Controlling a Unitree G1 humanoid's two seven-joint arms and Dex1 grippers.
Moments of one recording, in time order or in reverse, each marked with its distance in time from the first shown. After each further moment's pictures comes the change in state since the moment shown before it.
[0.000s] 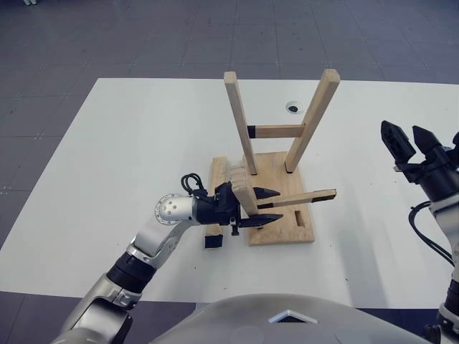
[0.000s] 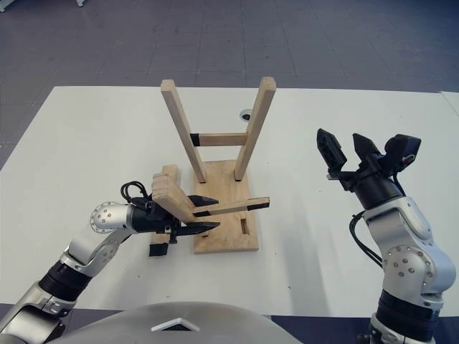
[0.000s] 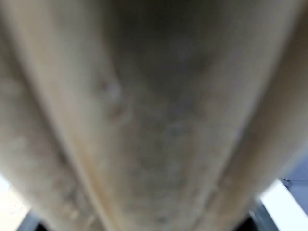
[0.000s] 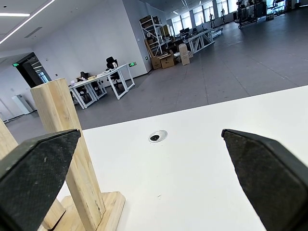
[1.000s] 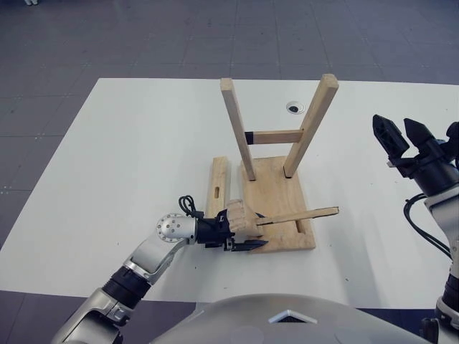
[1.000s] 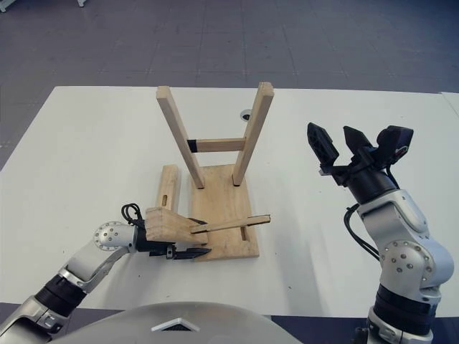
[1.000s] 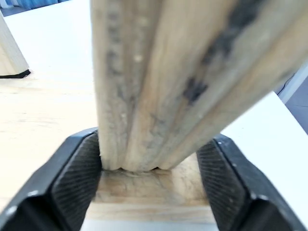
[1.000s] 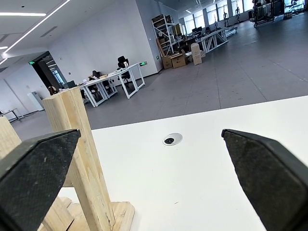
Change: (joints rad) left arm 0.108 0.039 -0.048 0.070 0.216 0.055 0.059; right arm -0.040 0.000 0.024 -0.037 0.027 0.039 -0.020
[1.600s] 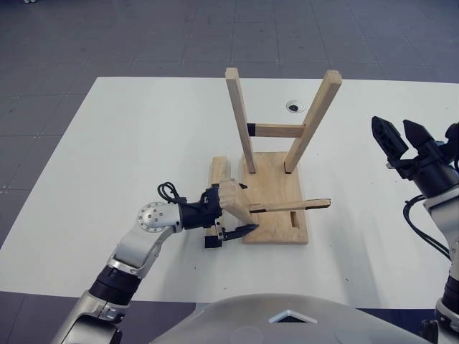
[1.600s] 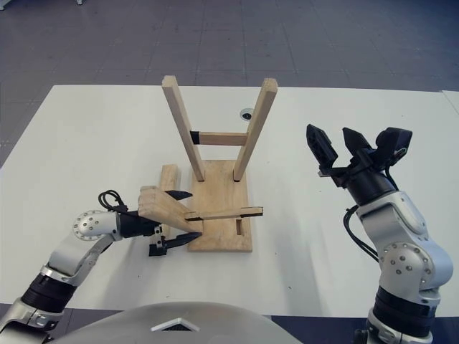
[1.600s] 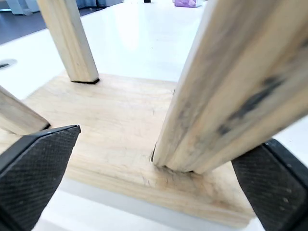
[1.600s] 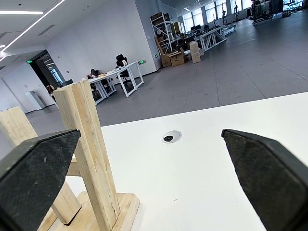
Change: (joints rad) left arm 0.018 0.001 0.245 -0.127 -0.016 0.109 0.027; right arm 0.013 0.005 0.002 -0.013 0.000 -0.001 -0.007
